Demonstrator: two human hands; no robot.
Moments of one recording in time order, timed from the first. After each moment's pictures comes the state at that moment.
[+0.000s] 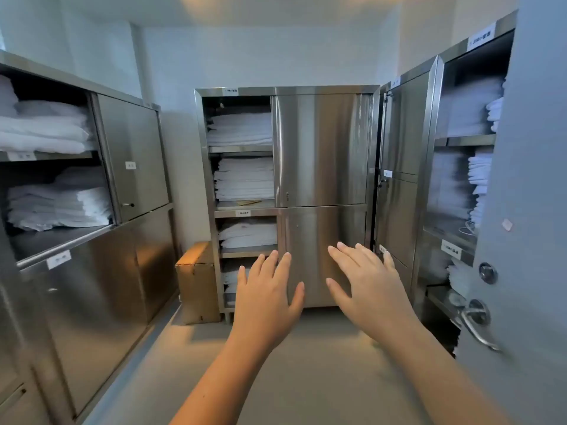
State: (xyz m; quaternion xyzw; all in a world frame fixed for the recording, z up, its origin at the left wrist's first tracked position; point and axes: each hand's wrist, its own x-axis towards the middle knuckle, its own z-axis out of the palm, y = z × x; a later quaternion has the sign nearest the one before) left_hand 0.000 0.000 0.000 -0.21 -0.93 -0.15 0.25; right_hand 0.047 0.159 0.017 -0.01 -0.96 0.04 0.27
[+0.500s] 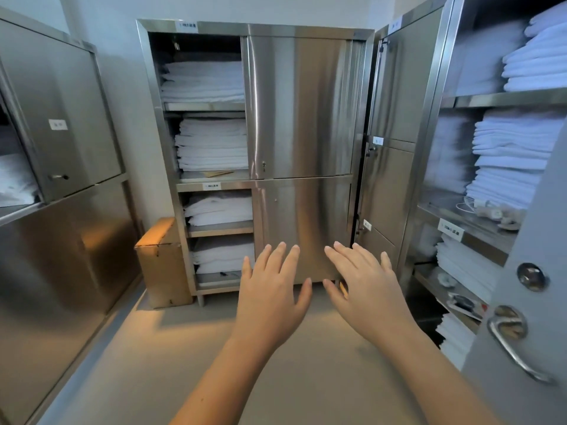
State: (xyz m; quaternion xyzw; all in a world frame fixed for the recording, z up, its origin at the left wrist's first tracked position) left_hand -0.149 0.062 -0.040 -0.28 -0.92 -0.17 0.23; right_hand -0.099 0.210 -0.033 -0.05 -0.97 0.06 0.24
